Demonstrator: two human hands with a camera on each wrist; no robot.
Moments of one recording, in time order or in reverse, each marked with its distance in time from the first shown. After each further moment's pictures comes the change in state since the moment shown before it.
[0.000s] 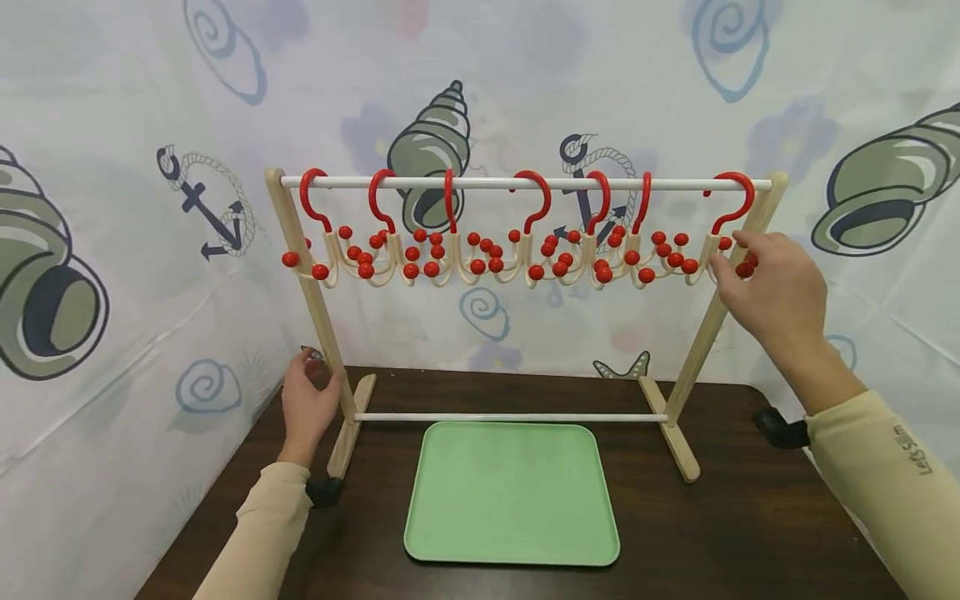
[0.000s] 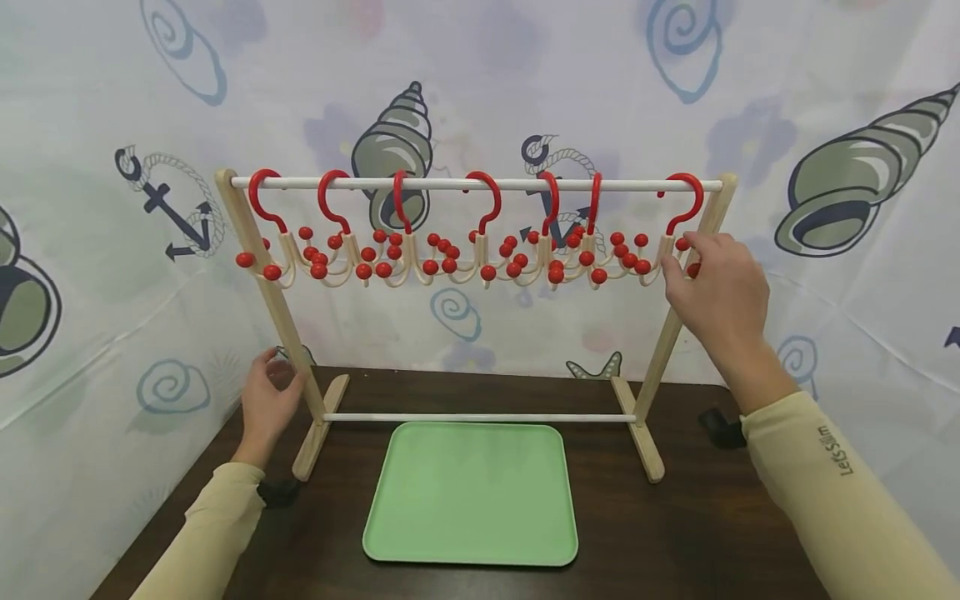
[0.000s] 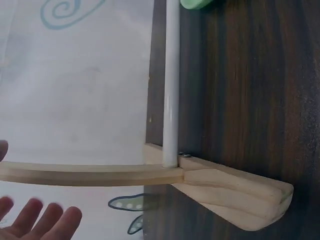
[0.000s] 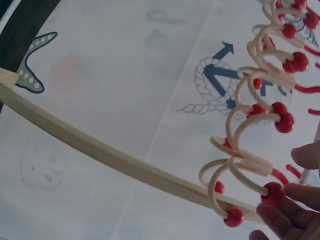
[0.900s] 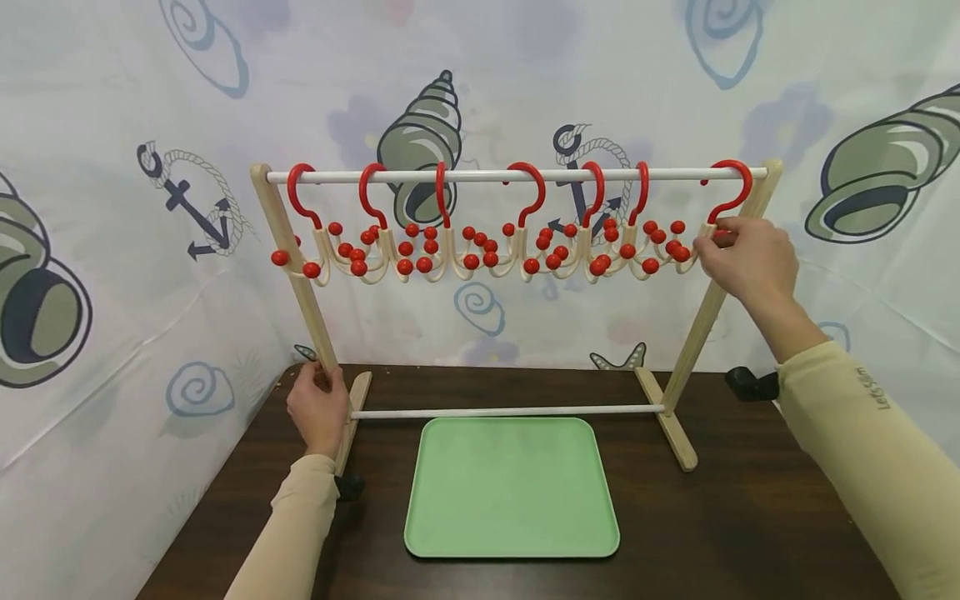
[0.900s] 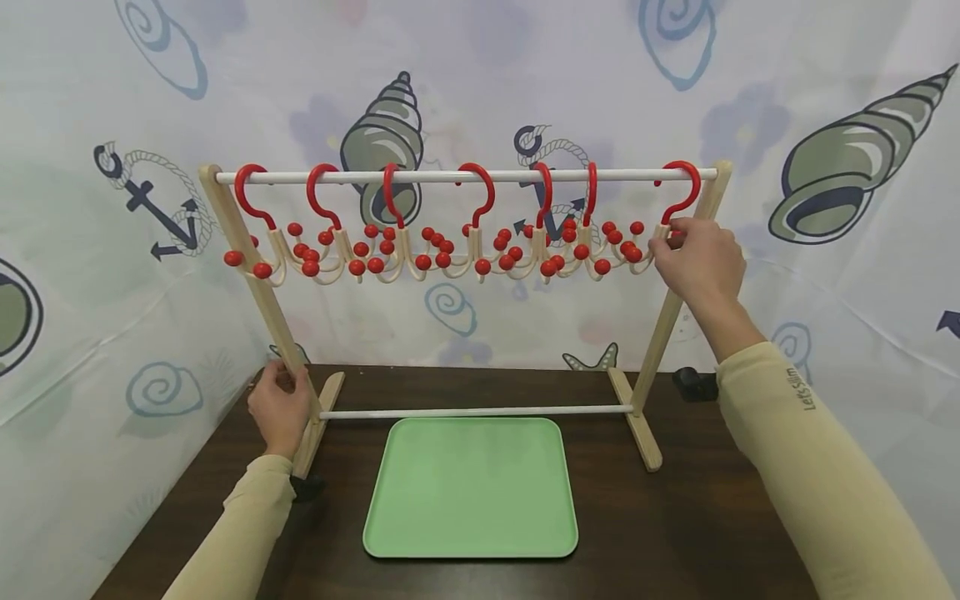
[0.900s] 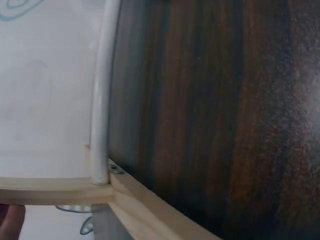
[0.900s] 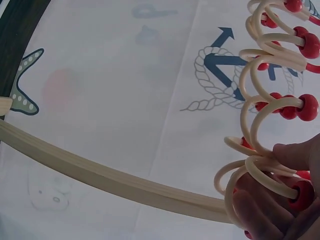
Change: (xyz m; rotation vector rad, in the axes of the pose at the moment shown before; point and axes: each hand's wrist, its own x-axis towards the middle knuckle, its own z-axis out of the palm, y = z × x) left_hand -0.004 -0.026 0.040 0.026 0.269 0.059; right_hand 0.034 0.003 0.018 0.013 -0.267 0.296
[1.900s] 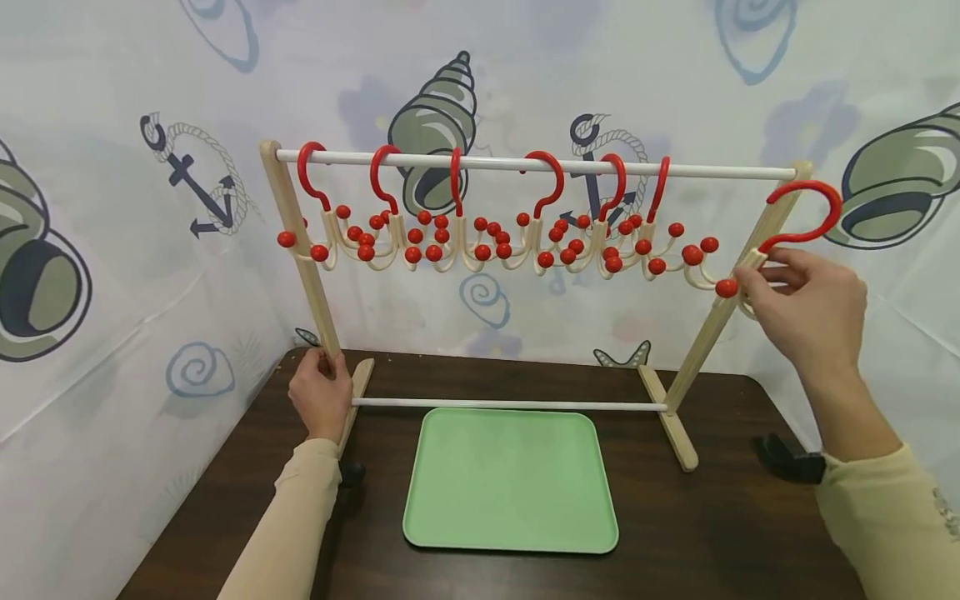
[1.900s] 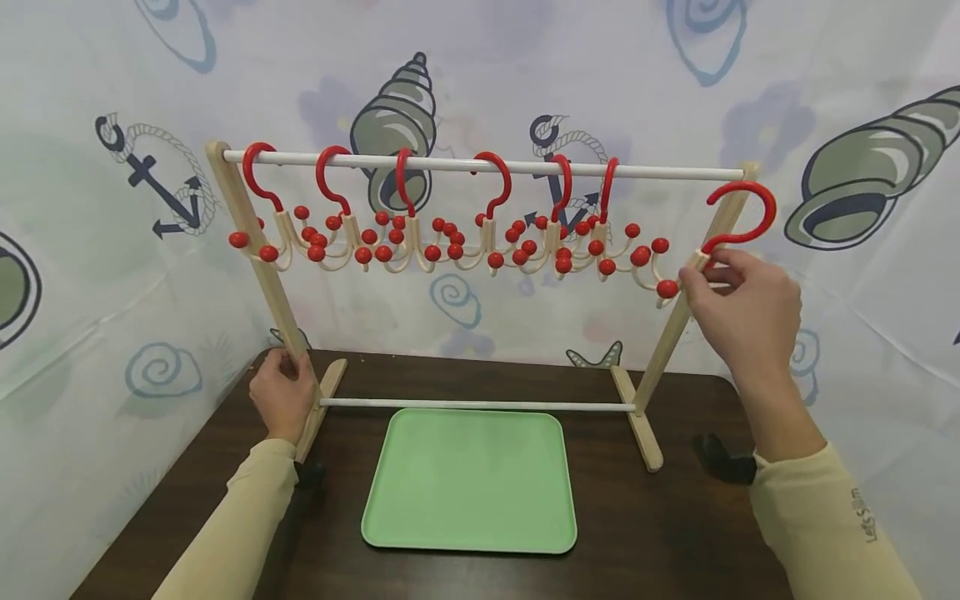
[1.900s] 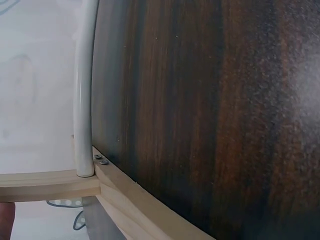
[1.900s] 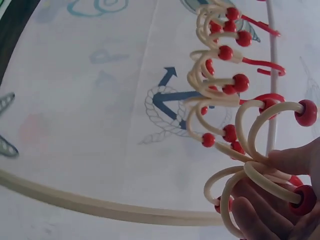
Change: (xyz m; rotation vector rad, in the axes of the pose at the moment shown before) left_hand 0.001 -0.008 0.007 0.030 0.061 0.073; right_hand -0.072 -0.002 -0.023 0.203 0.166 0.041
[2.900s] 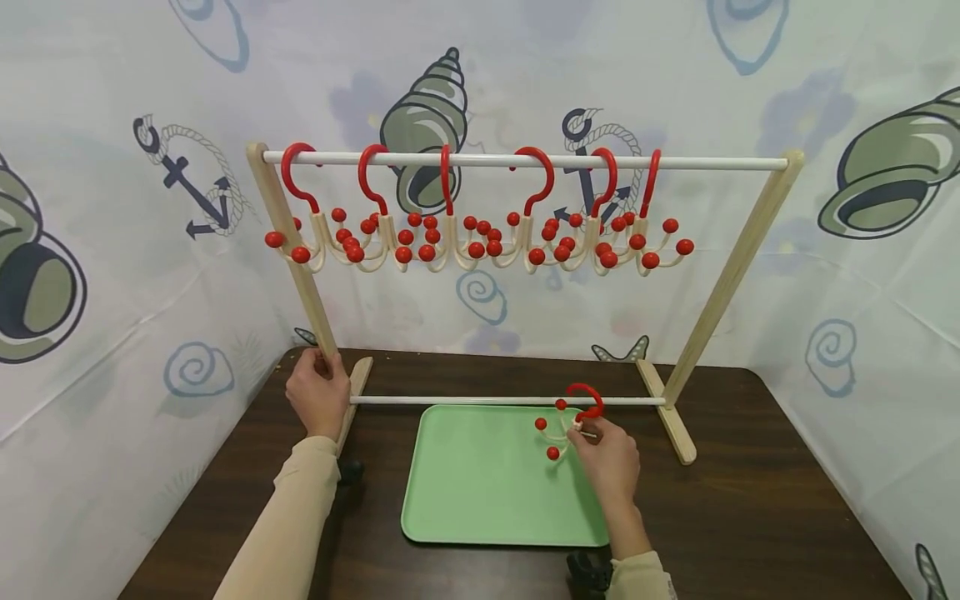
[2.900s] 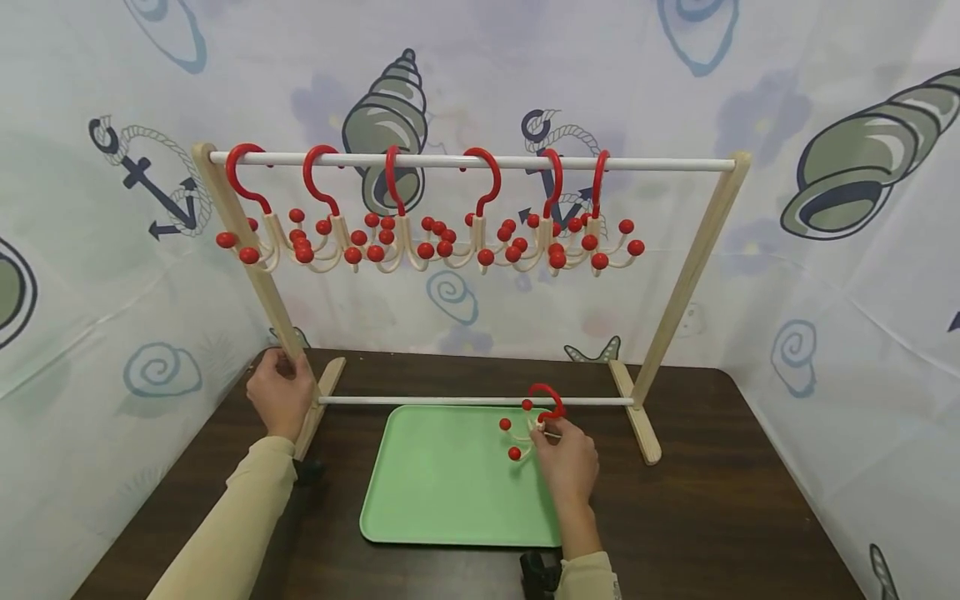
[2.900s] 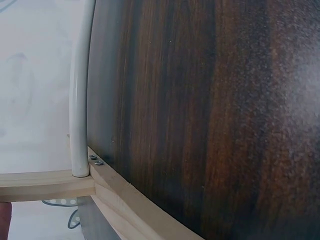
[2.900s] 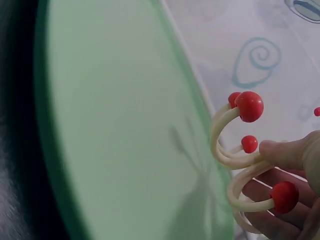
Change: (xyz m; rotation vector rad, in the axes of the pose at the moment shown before) left_hand -0.002 0.004 -0.001 0.002 0.021 0.018; right_hand -0.194 0.059 0.210 0.085 -0.259 0.206
